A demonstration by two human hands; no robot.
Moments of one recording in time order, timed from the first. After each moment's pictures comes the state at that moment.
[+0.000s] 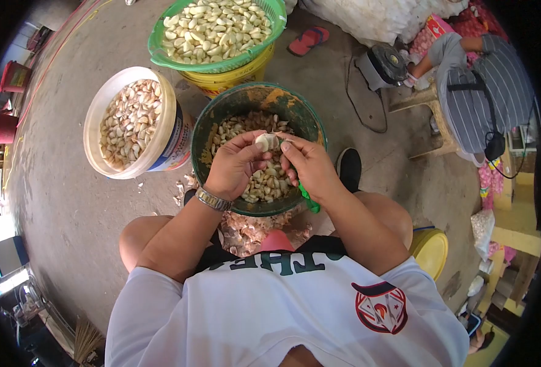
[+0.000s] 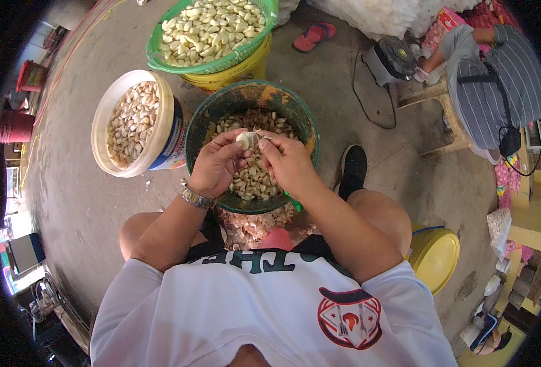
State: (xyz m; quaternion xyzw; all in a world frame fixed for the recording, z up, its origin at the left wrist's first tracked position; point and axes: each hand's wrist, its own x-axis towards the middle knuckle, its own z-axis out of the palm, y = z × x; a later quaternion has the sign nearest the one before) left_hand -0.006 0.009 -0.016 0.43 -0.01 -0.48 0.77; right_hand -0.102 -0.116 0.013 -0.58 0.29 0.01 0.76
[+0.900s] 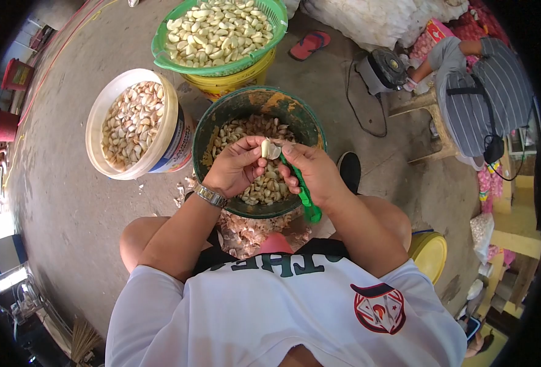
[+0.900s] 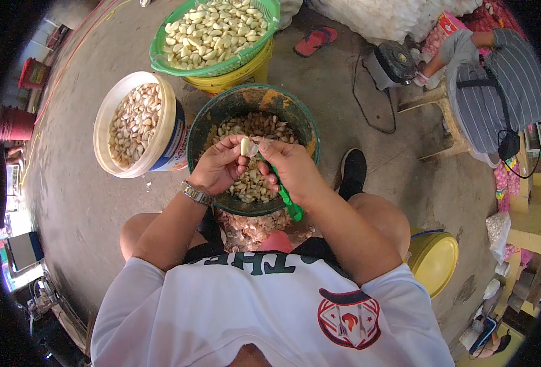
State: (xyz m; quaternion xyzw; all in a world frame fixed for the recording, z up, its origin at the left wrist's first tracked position) left_hand 0.004 0.014 -0.031 0.30 -0.03 -0.56 0.77; right_hand -0.106 -0.120 0.026 -0.43 0.27 0.07 0.86
